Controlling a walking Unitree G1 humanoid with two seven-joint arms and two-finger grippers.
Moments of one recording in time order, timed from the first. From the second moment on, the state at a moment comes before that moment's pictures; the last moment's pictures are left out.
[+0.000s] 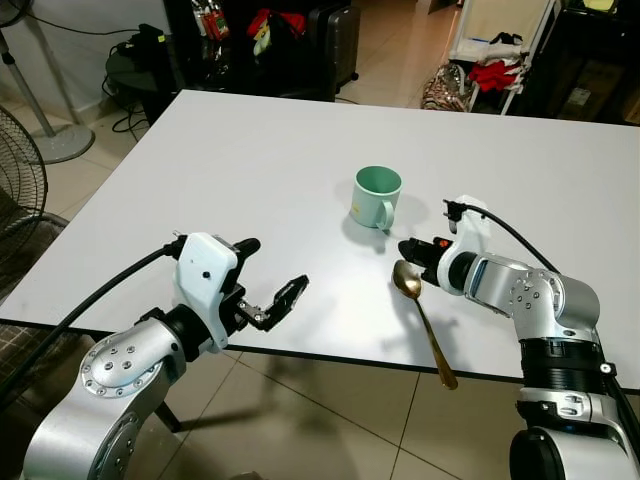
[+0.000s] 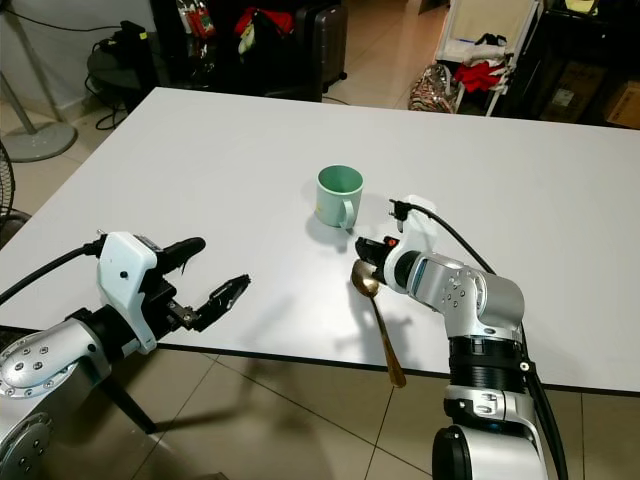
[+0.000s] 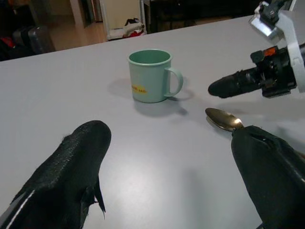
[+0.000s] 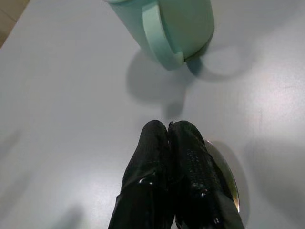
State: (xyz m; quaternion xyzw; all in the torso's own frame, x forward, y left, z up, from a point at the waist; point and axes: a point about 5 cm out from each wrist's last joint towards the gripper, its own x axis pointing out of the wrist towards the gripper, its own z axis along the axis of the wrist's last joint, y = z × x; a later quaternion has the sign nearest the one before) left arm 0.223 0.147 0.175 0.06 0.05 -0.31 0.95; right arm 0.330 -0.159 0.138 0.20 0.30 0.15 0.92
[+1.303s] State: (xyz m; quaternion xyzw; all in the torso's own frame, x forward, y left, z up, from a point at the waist) left arm 0.216 0.146 0.176 0.08 0.06 -0.32 0.94; right arm 0.251 -0.142 0.131 -0.08 0.44 0.12 0.89
